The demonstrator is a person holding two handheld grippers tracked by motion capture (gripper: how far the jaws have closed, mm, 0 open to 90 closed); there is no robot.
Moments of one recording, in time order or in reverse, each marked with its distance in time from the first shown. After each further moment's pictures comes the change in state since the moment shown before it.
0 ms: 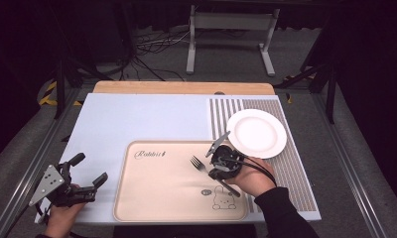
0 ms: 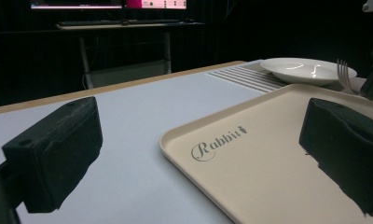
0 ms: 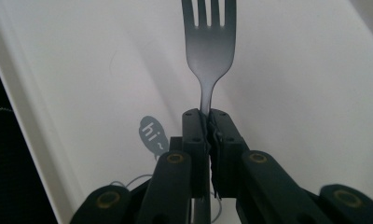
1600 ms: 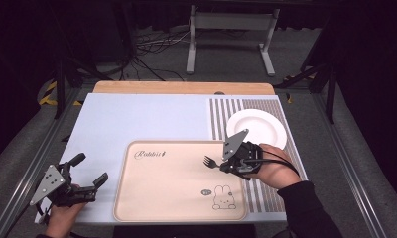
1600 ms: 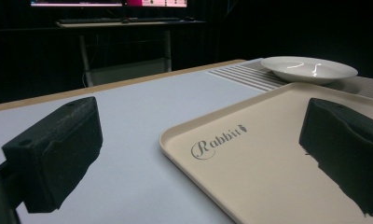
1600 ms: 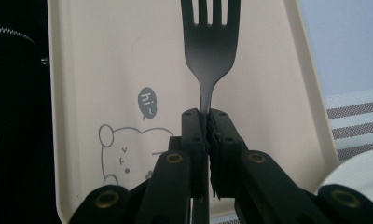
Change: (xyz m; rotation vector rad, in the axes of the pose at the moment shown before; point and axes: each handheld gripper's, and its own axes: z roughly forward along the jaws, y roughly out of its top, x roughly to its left) left arm 0.000 -0.001 0.001 0.006 0.001 -0.005; right arm 0.000 -0.012 -0.061 -0.082 -0.042 -0.384
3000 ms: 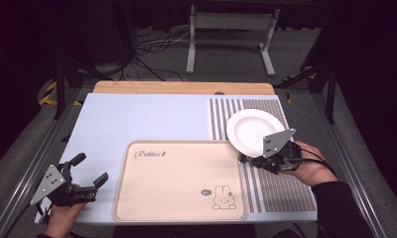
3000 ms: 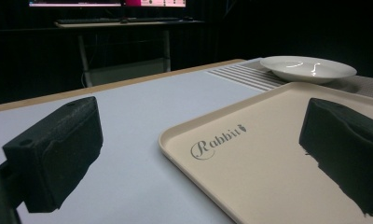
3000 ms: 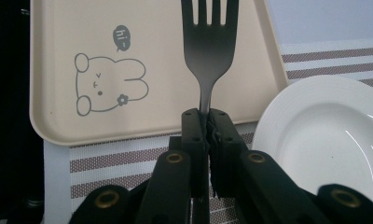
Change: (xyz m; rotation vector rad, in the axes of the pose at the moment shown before) left arm 0.000 0.000 0.001 0.000 -0.004 0.002; right arm -0.017 -0.081 -0.044 -0.064 -0.058 -0.022
